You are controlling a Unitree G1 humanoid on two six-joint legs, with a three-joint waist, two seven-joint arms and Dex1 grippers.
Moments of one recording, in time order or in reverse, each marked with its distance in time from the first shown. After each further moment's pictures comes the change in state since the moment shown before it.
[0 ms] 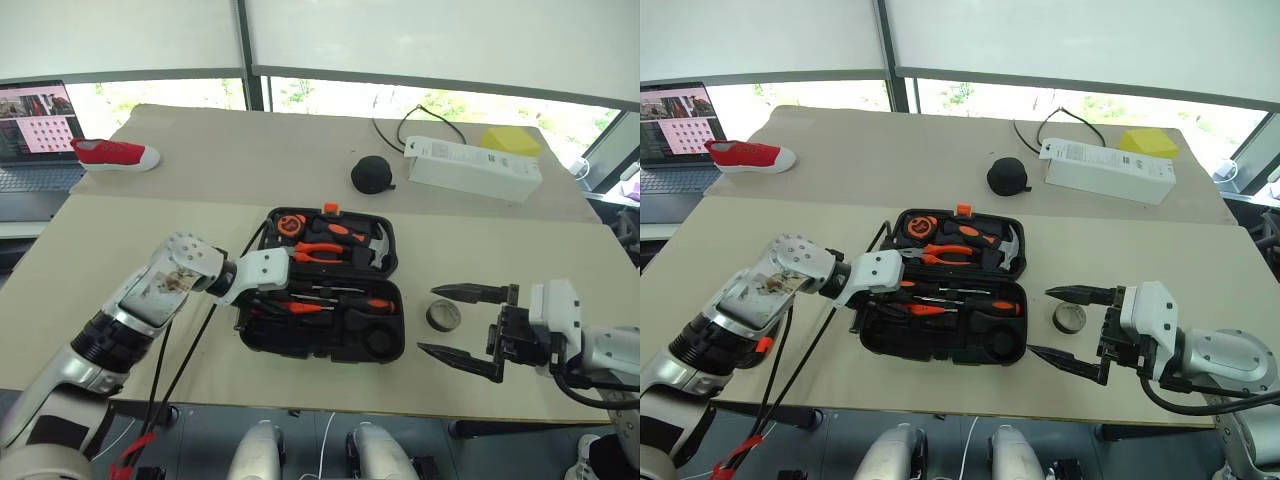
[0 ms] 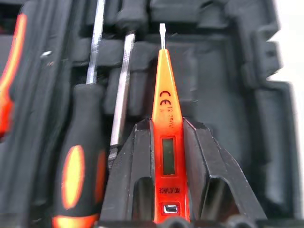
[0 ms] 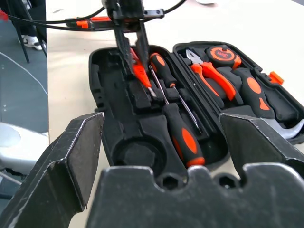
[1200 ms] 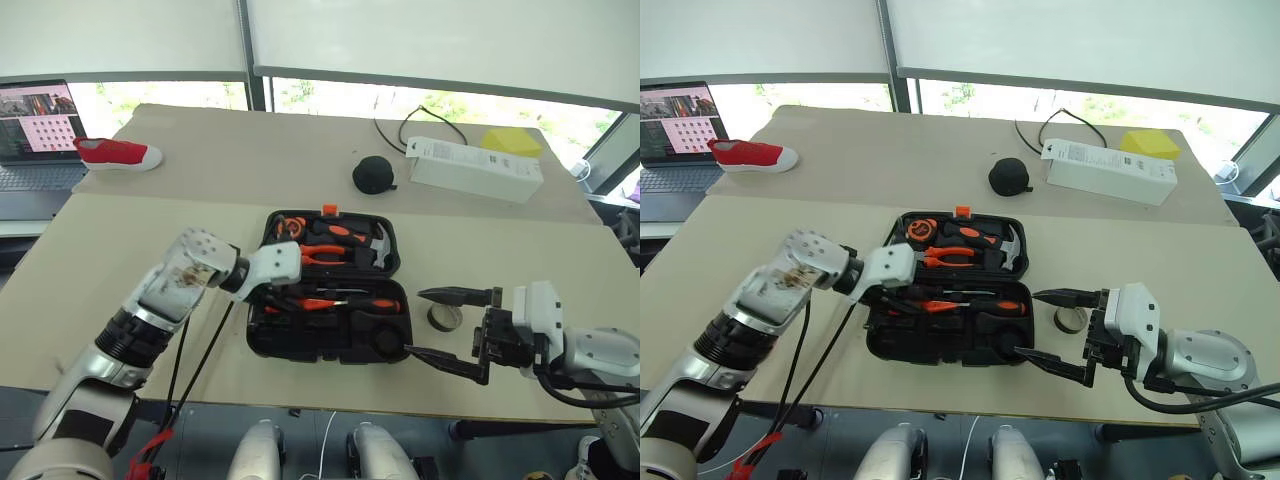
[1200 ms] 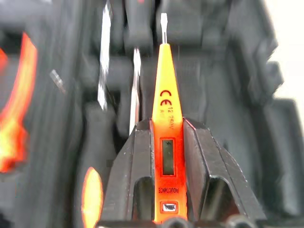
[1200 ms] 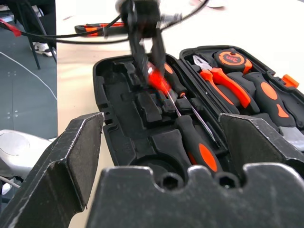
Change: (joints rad) left arm -0.010 -0.097 0.146 -0.001 -0.050 0.038 -0.085; right arm -0.037 0.012 0.067 0.007 0.000 0.010 -0.016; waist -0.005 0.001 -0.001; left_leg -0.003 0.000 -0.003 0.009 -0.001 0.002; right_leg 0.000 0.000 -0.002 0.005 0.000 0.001
